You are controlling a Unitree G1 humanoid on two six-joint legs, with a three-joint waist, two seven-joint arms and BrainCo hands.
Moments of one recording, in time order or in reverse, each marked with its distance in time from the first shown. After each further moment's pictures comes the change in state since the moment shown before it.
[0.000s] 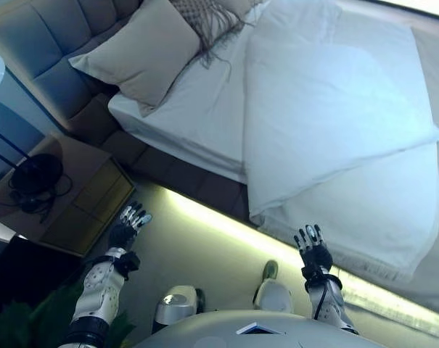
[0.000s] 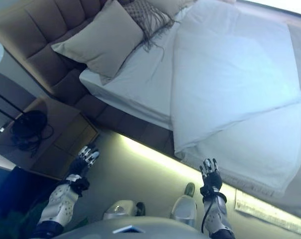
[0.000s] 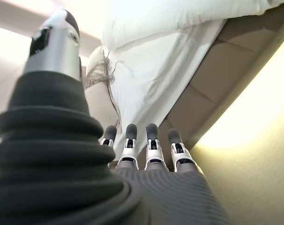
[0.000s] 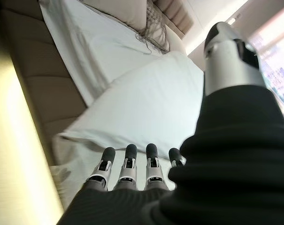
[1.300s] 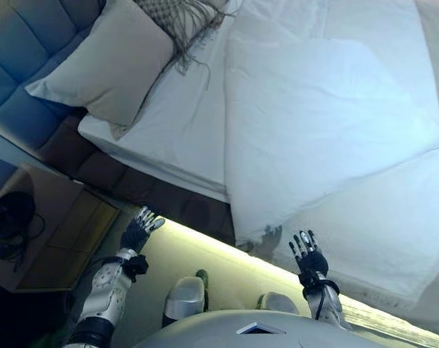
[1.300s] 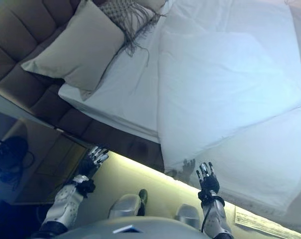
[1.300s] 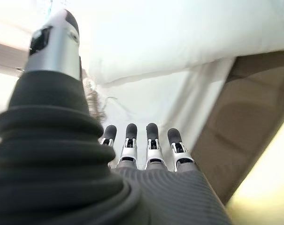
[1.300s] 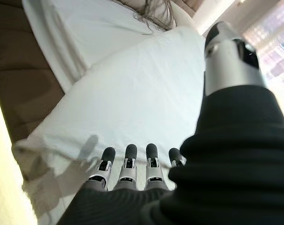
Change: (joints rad) left arm -0.093 -0.026 -0.082 0.016 0.022 -0.030 -0.077; right arm 0.028 -0.016 0.082 0.007 0.039 -0.019 -0.010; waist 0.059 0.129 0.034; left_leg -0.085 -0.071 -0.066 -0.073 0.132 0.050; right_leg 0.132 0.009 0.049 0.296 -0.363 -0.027
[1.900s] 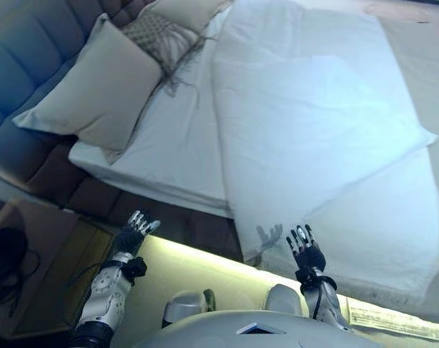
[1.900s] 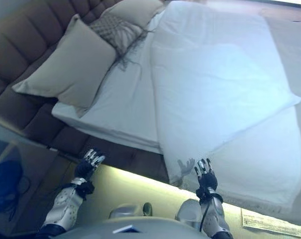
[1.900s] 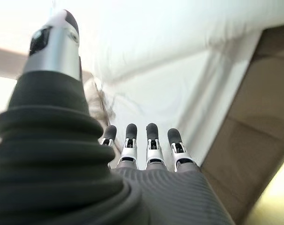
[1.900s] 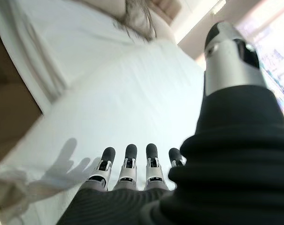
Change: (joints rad) left arm 0.074 0.028 0.032 -0.006 0.000 -0.026 0.095; right arm 0.000 0.020 -0.009 0.026 -0.034 0.000 0.045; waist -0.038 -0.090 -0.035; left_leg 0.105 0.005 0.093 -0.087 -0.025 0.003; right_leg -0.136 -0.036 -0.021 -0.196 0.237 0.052
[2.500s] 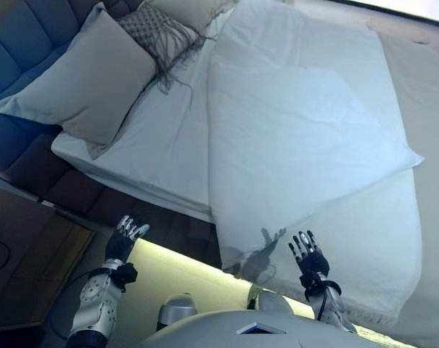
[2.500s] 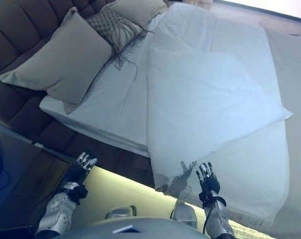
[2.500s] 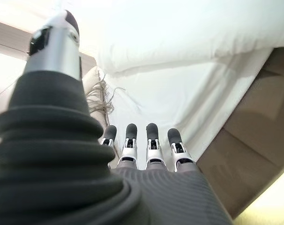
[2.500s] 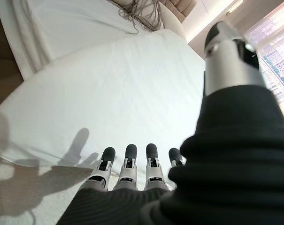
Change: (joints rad) left arm 0.027 -0.008 0.076 0.000 0.000 0.010 -0.052; right arm -0.009 -0.033 -0.021 -0.006 0.021 0.053 0.015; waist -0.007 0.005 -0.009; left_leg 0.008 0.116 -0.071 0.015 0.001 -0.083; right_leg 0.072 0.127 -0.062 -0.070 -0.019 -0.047
